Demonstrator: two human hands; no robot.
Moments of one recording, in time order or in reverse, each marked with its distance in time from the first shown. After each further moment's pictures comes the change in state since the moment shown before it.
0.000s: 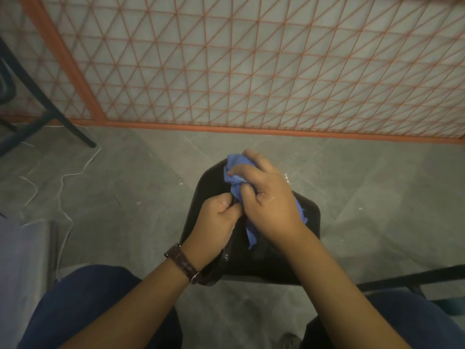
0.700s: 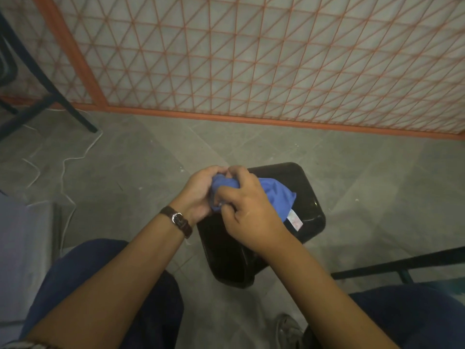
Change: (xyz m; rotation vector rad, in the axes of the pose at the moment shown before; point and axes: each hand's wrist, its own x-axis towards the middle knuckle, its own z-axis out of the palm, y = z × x) left_hand 0.023 0.011 -0.022 -0.518 0.016 -0.608; right_hand -0.040 -0.018 0.023 -0.065 -0.185 -0.084
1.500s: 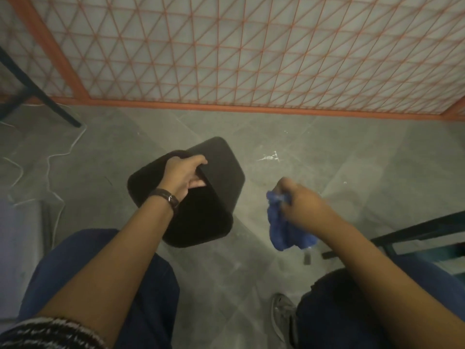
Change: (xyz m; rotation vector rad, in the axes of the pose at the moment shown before) left_hand 0.045 -0.006 -0.034 0.244 0.274 0.140; right_hand -0.054 0.085 -0.058 -0.089 -0.238 0.606
